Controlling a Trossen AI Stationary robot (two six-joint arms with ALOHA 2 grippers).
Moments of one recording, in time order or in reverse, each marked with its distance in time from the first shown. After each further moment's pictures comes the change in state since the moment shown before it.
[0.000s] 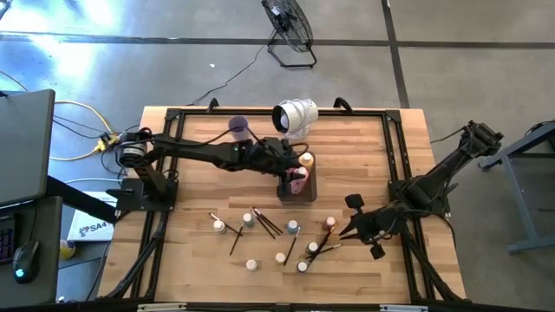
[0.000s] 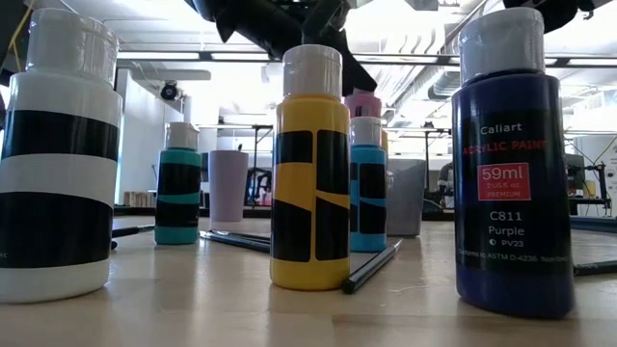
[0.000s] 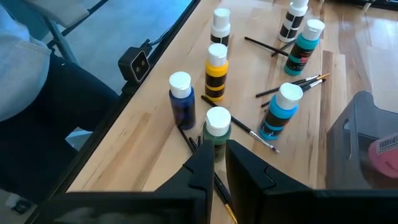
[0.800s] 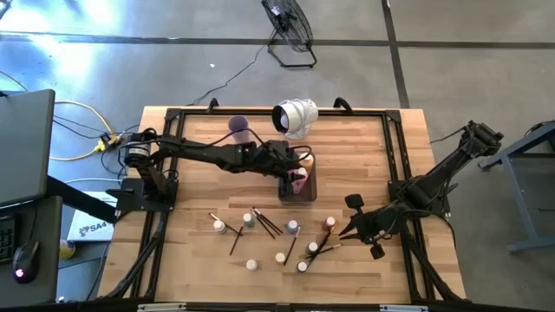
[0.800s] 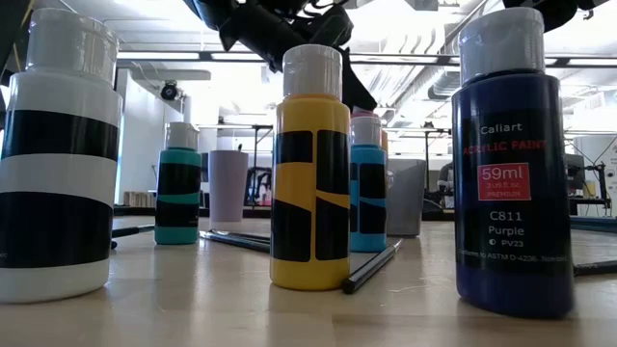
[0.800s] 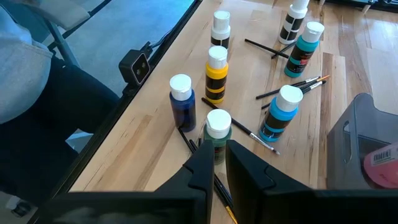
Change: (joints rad) left arm 0.000 0.042 -0.002 -0.007 -0.043 -0.016; right arm 0.000 0.000 0.000 0.007 0.000 0.000
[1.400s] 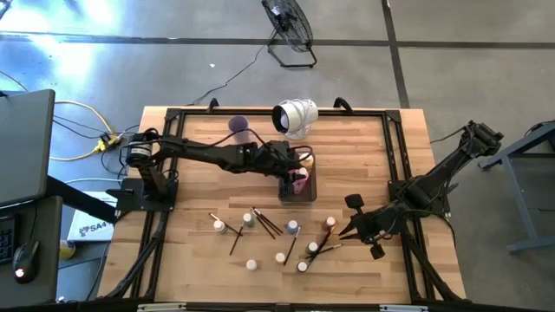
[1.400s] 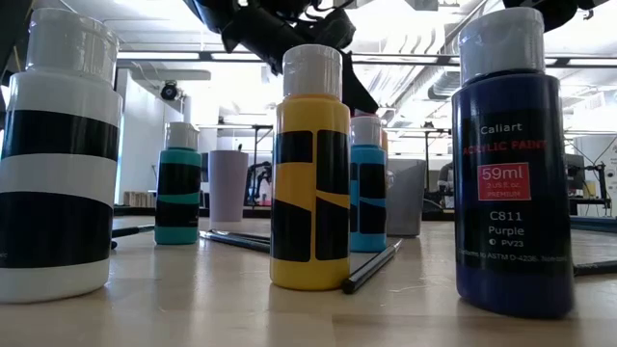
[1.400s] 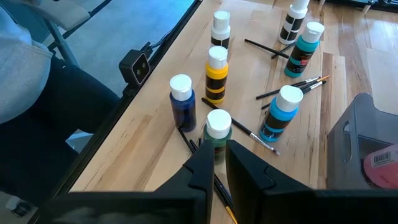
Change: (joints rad) left arm 0.000 0.025 0.002 0.016 -0.007 -0.007; right arm 0.000 0.000 0.000 0.000 0.000 0.000
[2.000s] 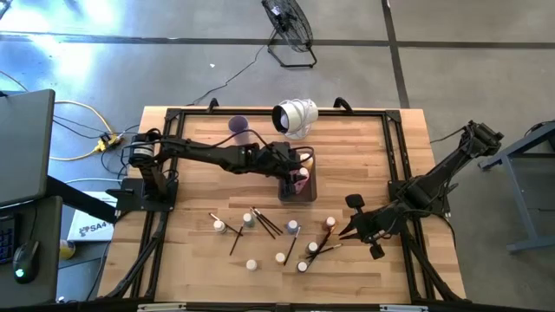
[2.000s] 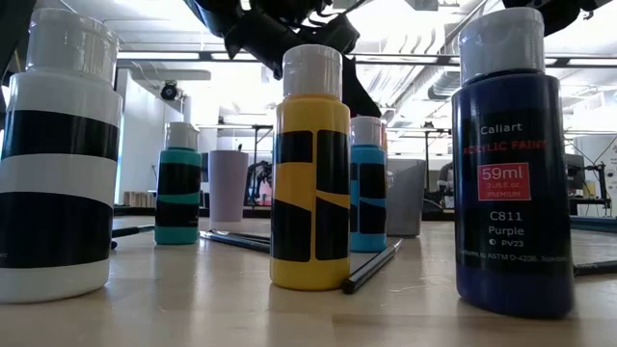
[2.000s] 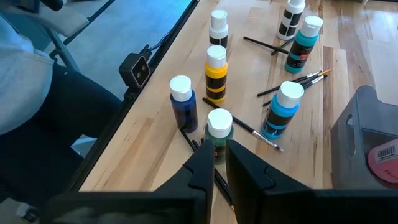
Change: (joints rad) left arm 0.000 0.020 0.001 -0.006 0.001 -0.017; right arm 0.000 0.000 0.000 -0.001 0.000 0.048
